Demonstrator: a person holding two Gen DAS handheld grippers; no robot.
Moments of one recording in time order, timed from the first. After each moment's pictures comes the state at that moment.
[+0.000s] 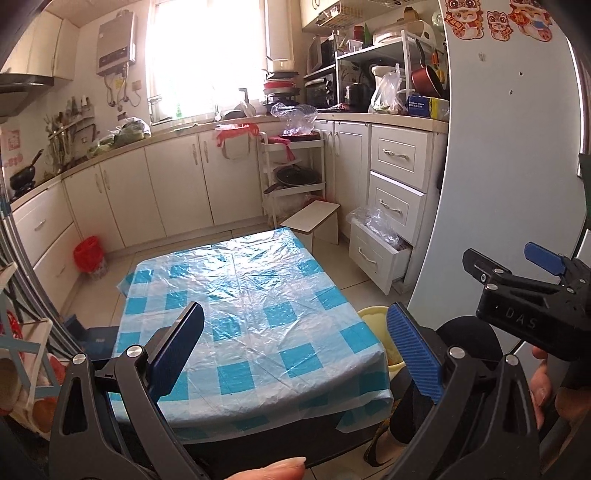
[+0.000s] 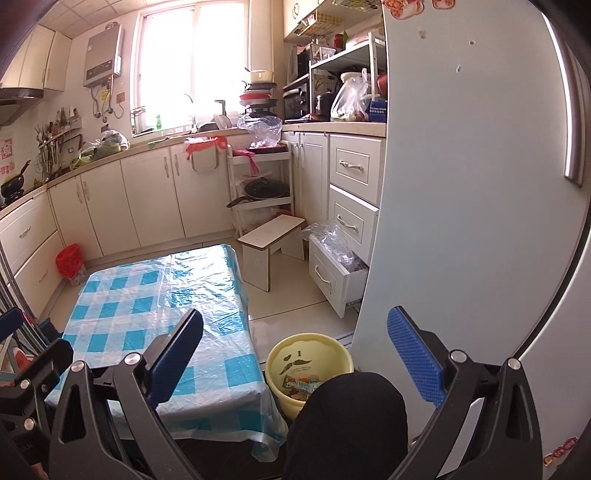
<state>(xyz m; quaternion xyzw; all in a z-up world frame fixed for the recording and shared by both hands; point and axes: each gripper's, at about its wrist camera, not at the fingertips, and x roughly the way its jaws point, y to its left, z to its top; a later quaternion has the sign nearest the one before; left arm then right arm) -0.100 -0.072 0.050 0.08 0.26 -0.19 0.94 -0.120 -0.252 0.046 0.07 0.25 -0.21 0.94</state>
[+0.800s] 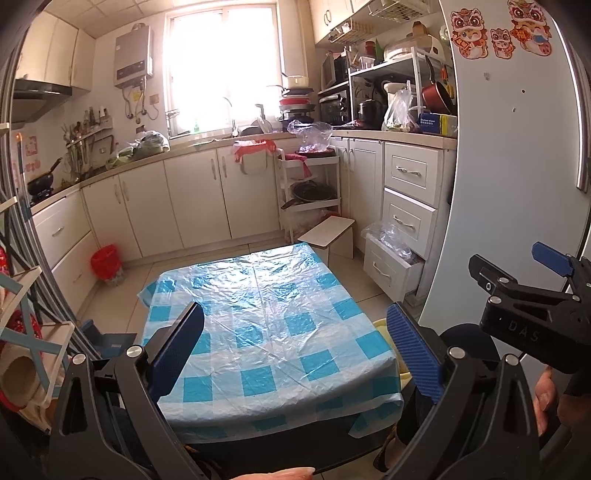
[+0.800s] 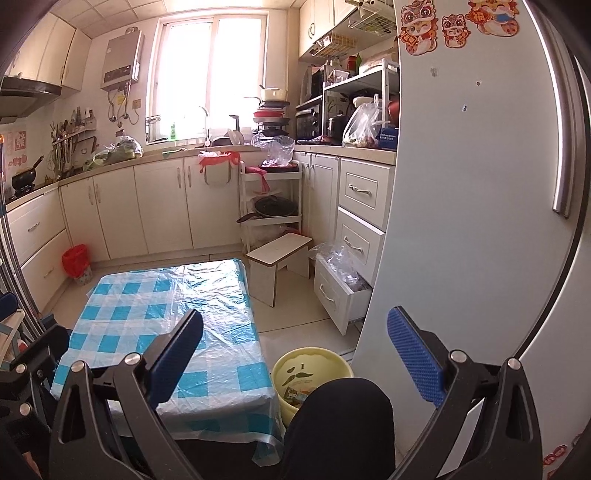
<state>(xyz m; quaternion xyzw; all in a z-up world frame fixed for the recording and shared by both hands) -0.122 -0.054 0.070 0.08 0.23 -0.16 0.96 -0.132 -0.224 0.059 0.04 0.22 -0.20 0.95</state>
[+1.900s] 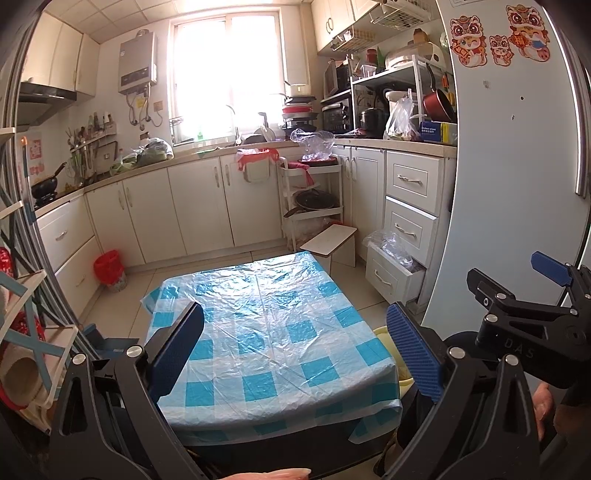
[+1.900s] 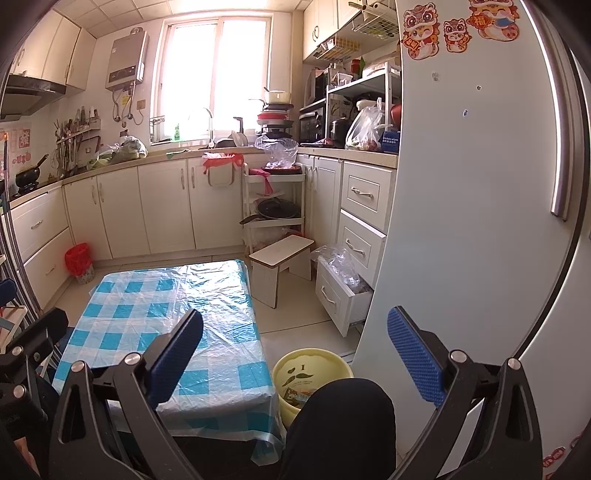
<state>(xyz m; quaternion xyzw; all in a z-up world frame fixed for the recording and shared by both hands) -0.128 -0.053 0.075 0.08 0.22 -0.16 0.96 -0.136 -0.219 0.060 0.03 0.22 -0.20 0.95</state>
